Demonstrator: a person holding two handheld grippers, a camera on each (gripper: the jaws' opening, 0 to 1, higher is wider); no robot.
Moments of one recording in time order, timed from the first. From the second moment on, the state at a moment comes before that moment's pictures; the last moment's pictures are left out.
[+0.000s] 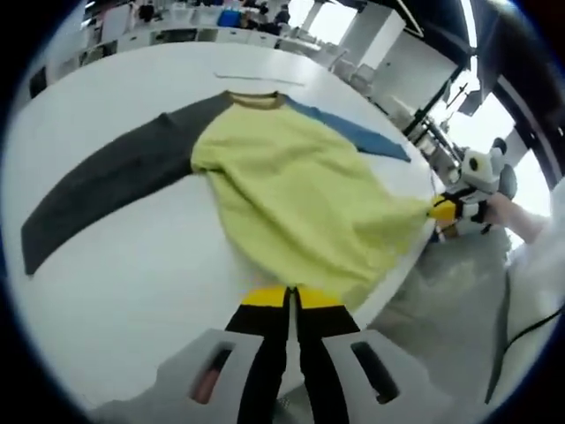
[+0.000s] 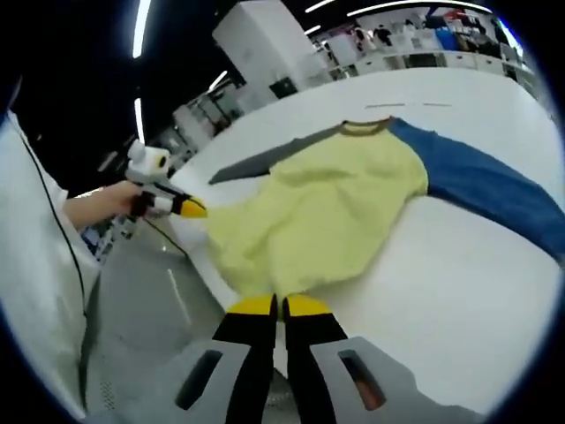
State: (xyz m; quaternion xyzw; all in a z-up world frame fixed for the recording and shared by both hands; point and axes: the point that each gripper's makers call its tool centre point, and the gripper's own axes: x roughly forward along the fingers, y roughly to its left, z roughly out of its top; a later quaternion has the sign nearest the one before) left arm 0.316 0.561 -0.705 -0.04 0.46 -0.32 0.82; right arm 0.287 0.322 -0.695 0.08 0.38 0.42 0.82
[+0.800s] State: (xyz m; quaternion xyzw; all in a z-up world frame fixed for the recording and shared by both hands) left arm 0.382 0.562 -0.683 -0.04 0.44 -0.32 0.84; right arm 0.347 0.298 -0.678 0.07 0.35 0.39 0.85
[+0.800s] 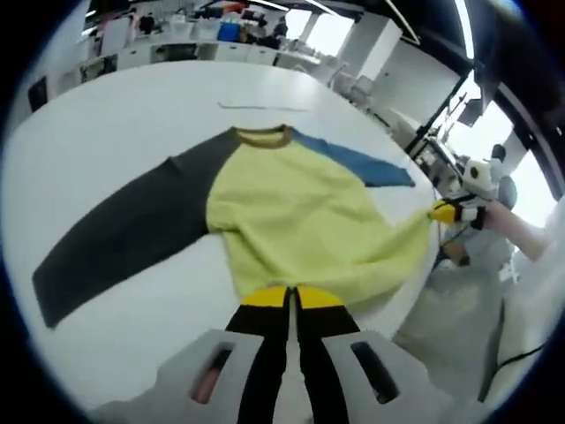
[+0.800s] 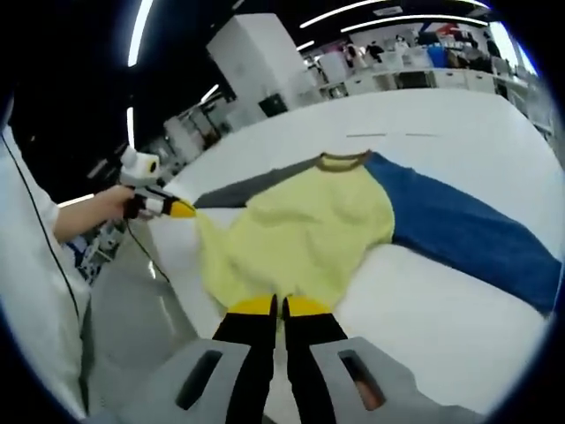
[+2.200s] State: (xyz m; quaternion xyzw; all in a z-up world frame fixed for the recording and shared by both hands) left arm 0.471 0.573 -0.744 -0.06 0.50 -0.28 0.82; right arm 0.451 0.288 -0.738 0.07 0.42 0.36 0.83
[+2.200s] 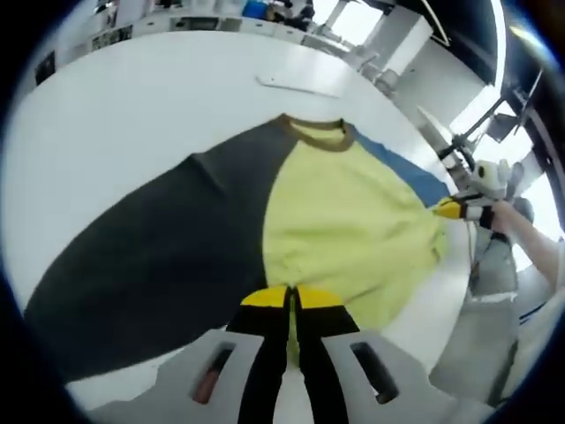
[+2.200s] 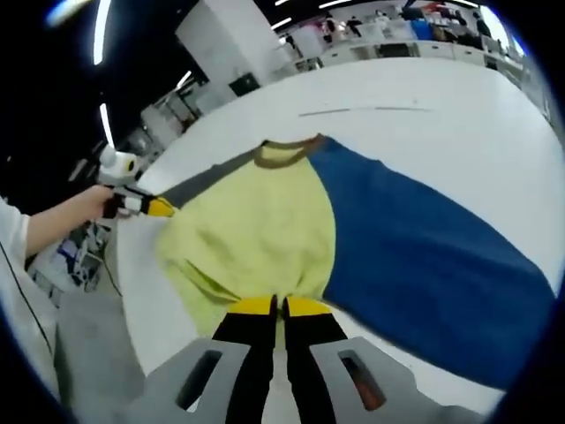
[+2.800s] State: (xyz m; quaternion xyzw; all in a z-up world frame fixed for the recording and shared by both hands) left arm 0.473 0.572 -0.755 -0.08 0.51 -0.27 0.81; right arm 0.462 0.287 -0.754 0.00 0.41 0.36 0.84
